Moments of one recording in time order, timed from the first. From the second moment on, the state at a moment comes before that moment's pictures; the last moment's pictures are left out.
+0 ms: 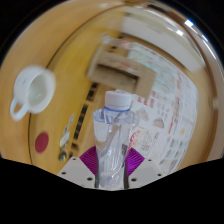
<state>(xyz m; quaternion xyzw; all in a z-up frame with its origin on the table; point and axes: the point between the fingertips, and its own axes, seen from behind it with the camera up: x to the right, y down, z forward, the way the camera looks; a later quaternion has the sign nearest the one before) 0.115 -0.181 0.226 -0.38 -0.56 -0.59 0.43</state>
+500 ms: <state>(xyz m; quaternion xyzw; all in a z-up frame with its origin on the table) 0.169 -0.143 0.280 -0.72 -0.15 -0.07 0.67</state>
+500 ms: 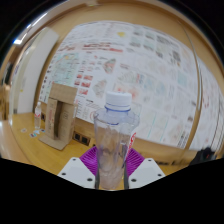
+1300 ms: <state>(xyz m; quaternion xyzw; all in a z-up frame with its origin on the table) 0.214 -0.112 0.087 -0.83 -0.06 -0.01 0.55</state>
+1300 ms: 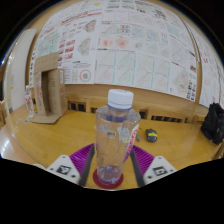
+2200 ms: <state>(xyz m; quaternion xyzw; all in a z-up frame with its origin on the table) 0.099 -0.521 0.175 -0.86 0.01 -0.05 0.50</state>
